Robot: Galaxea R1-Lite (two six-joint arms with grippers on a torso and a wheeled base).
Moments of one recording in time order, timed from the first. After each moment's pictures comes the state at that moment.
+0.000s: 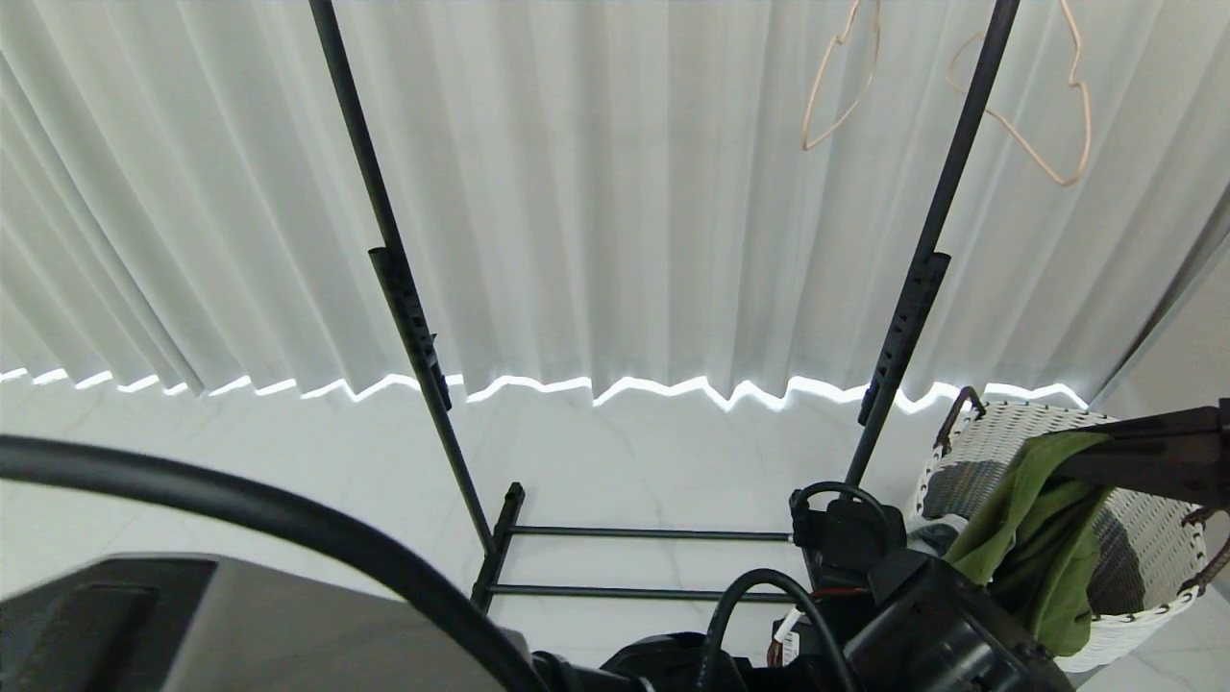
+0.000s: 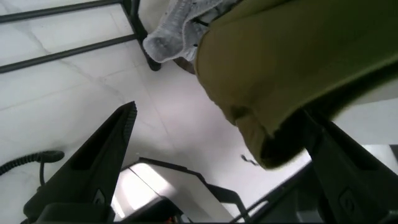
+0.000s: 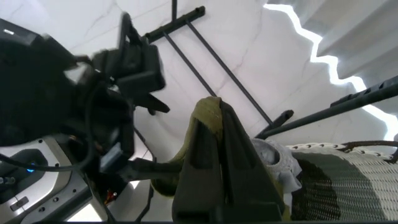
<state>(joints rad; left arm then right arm) -1.21 2.15 -1.29 -0.19 0.32 -0.65 0.64 1.15 -1.12 0.48 0.18 -0.27</state>
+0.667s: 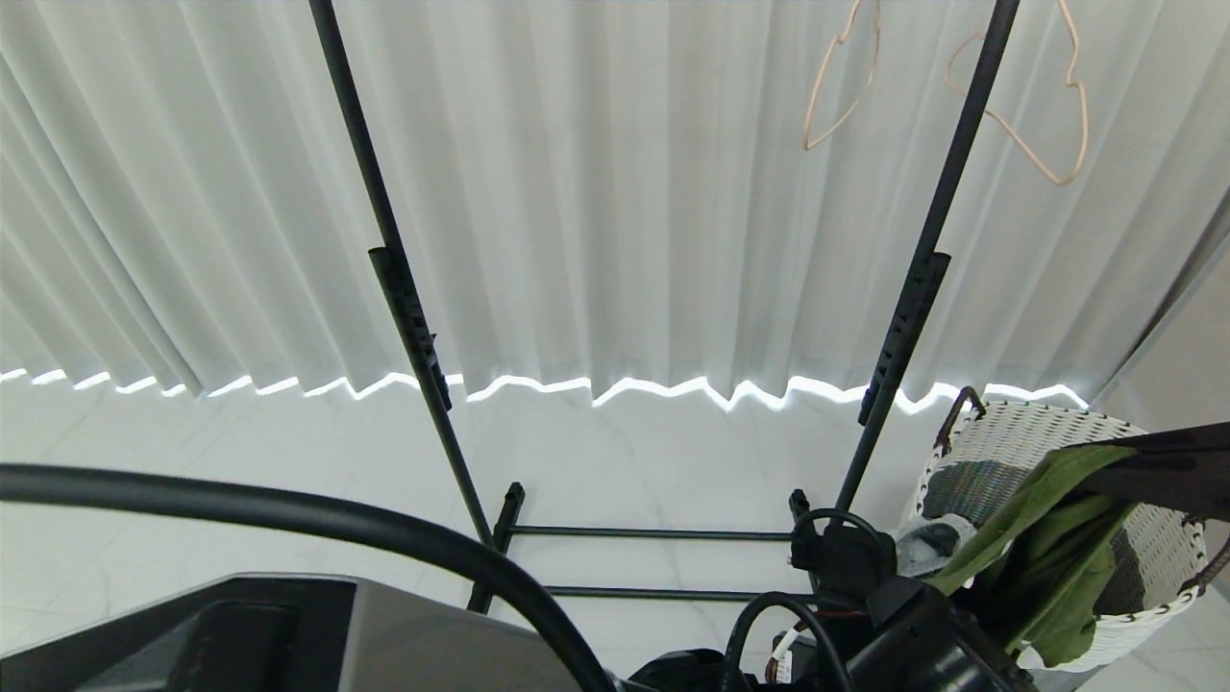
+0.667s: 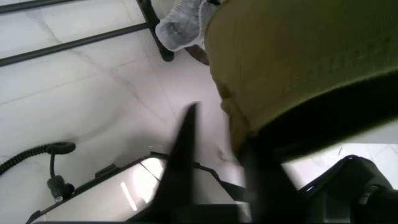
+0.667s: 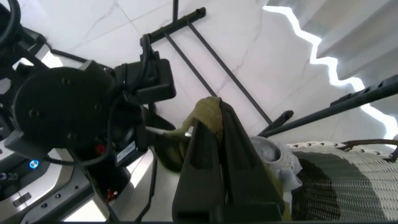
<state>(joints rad) -1.21 2.19 -1.28 -0.19 0.33 -0.64 0.65 1.11 -1.09 0.49 0.18 -0.27</state>
